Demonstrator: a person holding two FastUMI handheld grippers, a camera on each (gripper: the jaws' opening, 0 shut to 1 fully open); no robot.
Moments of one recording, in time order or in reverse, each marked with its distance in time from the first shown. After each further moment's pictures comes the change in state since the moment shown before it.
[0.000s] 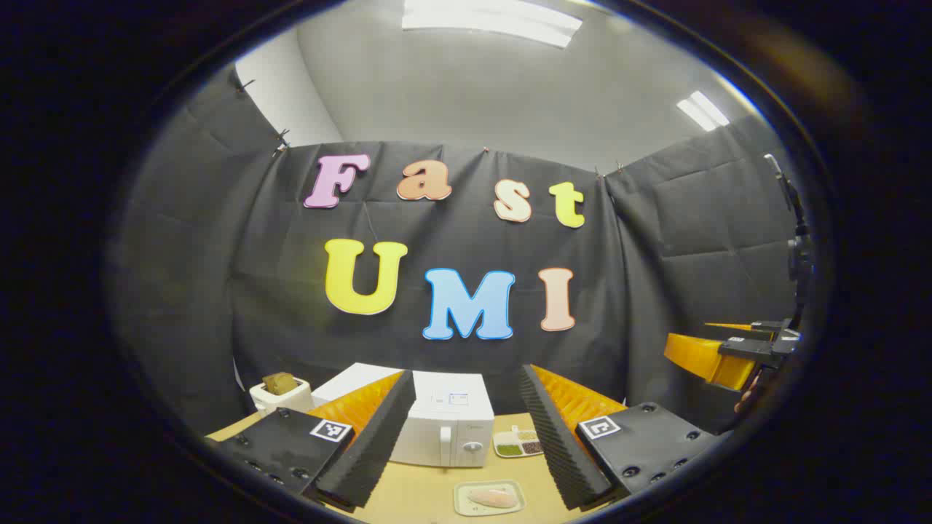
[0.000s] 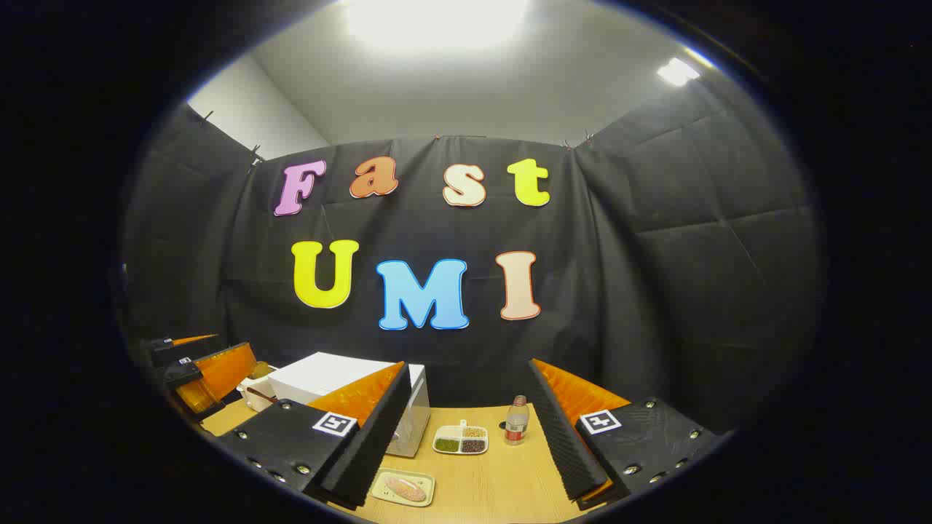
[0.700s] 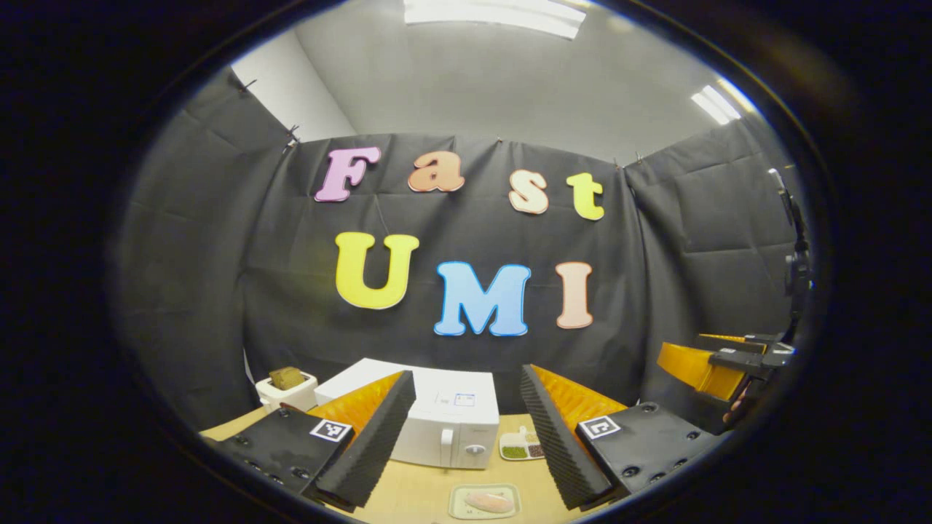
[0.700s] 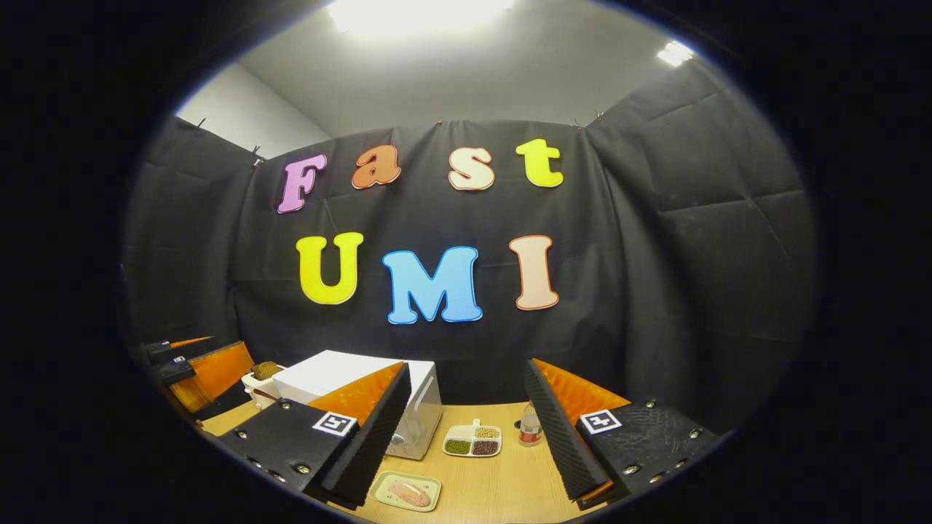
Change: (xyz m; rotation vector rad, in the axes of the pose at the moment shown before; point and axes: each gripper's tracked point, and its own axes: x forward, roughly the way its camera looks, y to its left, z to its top) left arm 0.038 -0.005 0.009 0.006 0.013 0.097; right arm 0.049 -0.011 -0.001 0.036 0.023 0.071
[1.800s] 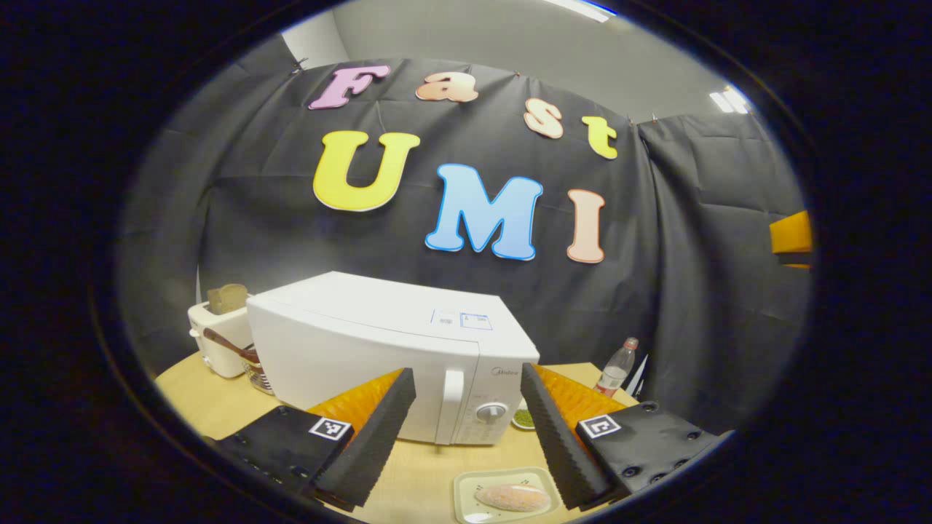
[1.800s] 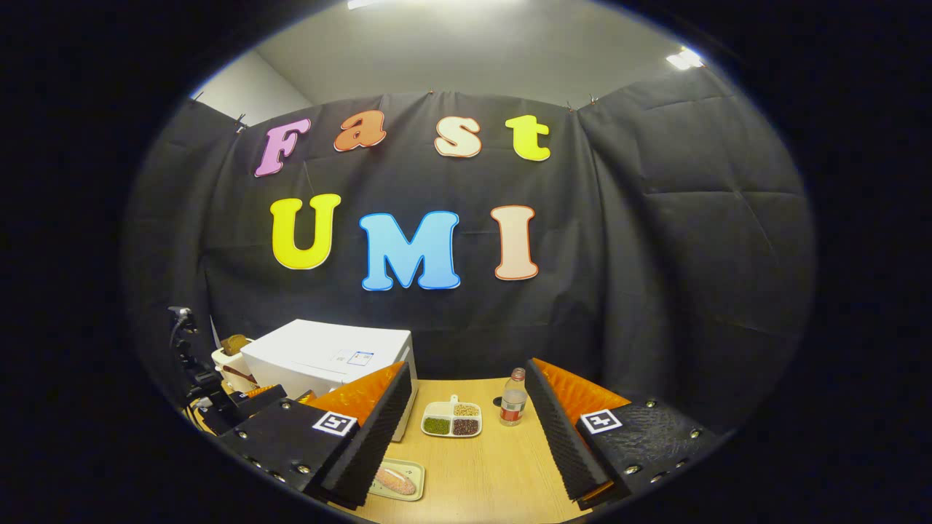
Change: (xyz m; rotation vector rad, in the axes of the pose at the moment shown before) left arm 0.132 0.037 -0.262 -0.090 0.216 -0.125; right arm 0.001 0.008 -0.062 -0.066 0.141 -0.145
